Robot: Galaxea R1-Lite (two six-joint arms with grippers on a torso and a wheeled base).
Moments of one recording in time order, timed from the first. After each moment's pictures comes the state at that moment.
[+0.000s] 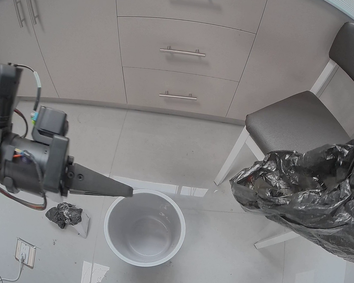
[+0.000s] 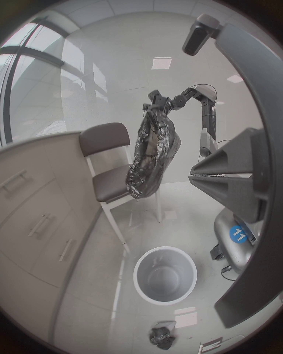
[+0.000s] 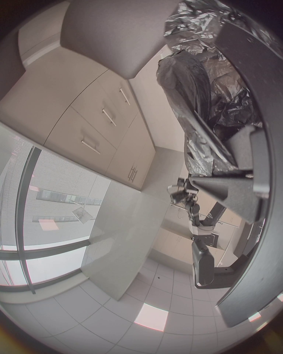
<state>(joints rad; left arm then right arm) -0.51 1.35 -0.90 -0.01 -0.76 -0.63 0.08 1.04 -0.86 -0.31 1.04 0.79</state>
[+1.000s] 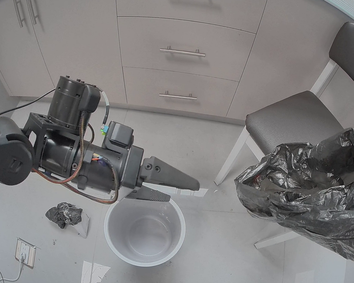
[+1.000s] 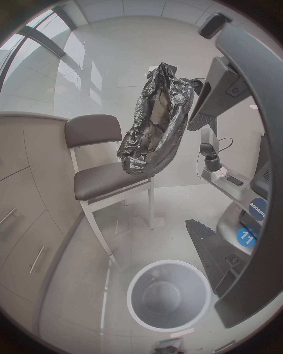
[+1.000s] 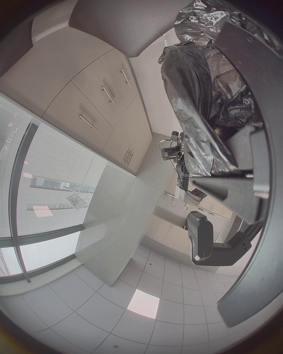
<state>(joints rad) -0.54 1.70 -1.01 -0.19 -0.85 -0.63 0.18 0.99 -1.04 -0.14 1.06 0.80</state>
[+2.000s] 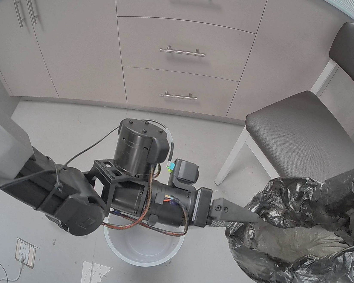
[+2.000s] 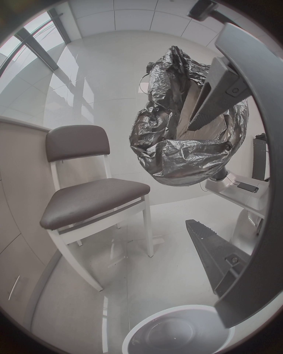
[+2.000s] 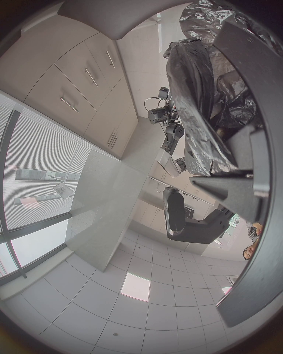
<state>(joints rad) -0.75 1.97 -1.01 -0.65 -0.83 -0.77 0.18 0.88 -0.97 -0.14 1.25 0.84</state>
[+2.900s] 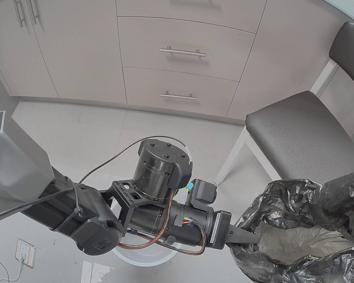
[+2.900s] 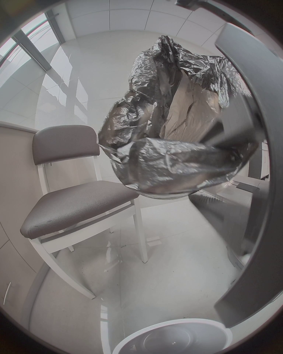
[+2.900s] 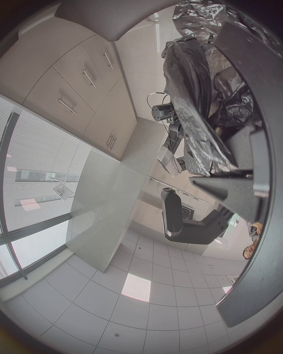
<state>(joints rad) -0.84 2.03 -1.00 -0.71 -0.78 -0.77 0.18 0.86 -0.95 -0.14 1.25 0.84</state>
